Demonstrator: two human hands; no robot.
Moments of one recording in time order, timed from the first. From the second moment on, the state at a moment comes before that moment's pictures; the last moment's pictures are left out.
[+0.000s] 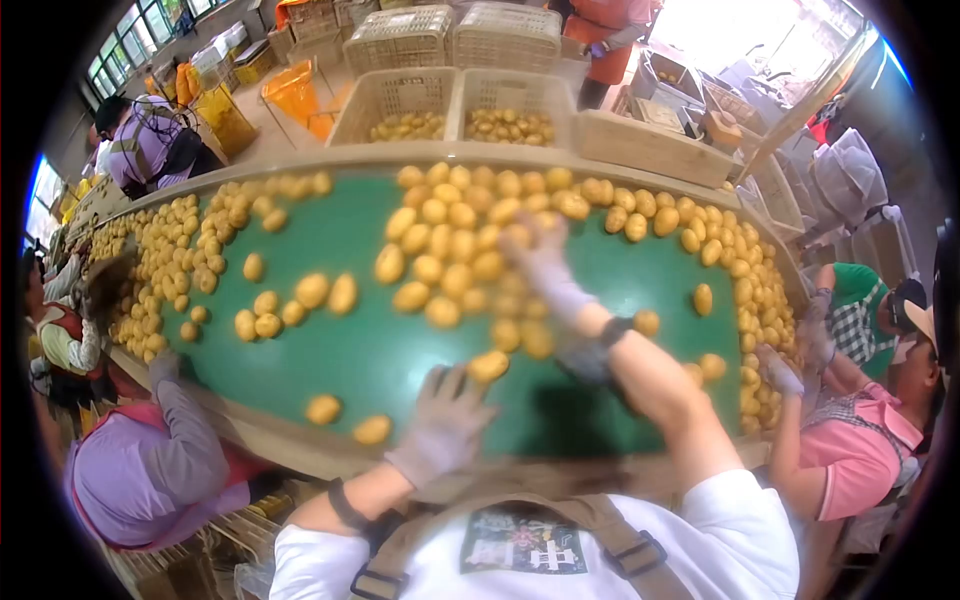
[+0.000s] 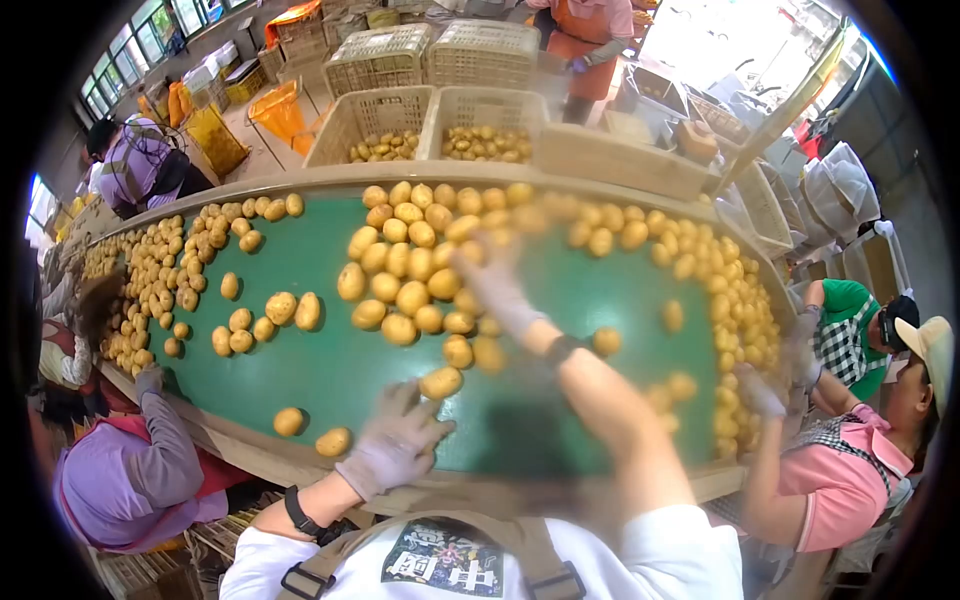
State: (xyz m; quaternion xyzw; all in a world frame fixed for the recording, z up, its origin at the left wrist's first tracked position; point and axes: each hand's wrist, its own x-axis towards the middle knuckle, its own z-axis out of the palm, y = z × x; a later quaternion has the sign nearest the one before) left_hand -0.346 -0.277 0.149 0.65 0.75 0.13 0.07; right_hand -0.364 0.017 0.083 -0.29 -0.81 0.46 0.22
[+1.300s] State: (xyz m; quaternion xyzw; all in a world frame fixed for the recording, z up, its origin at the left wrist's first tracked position) left_hand -0.464 -0.428 0.167 0.35 0.89 0.26 -0.09; right_hand -0.271 0.008 0.116 -0.17 -0.86 0.44 0.19
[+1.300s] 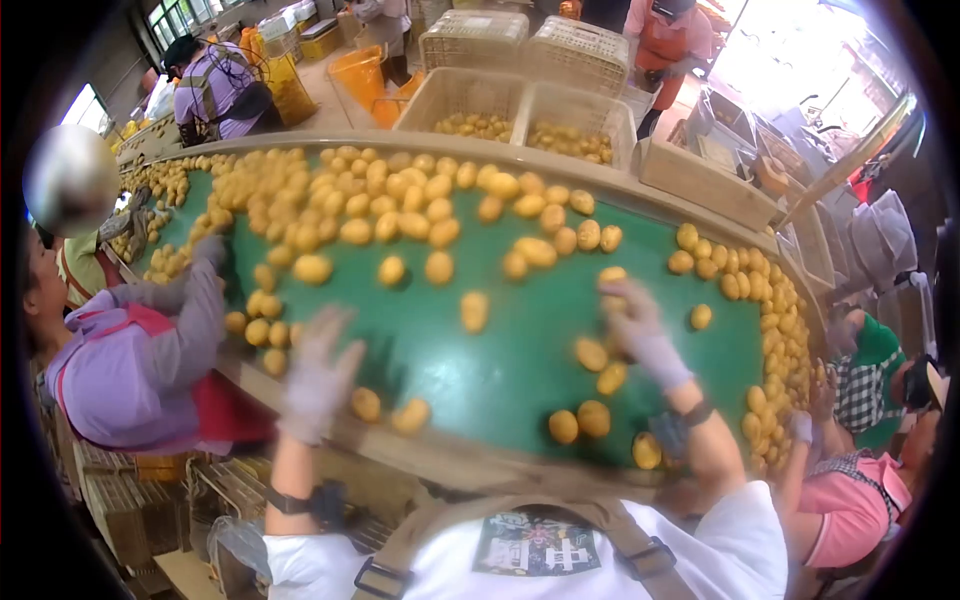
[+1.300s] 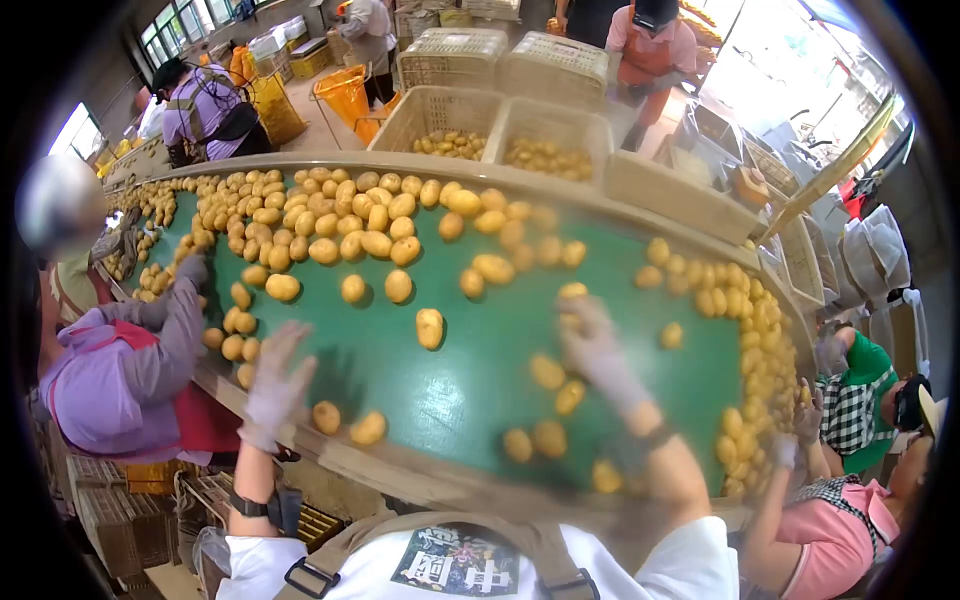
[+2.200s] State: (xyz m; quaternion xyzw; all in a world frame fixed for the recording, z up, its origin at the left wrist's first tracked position) left_hand -0.426 -0.587 0.010 -0.21 0.46 0.86 0.02; right_hand -0.160 0.069 0.089 -0.26 -0.94 0.08 0.20
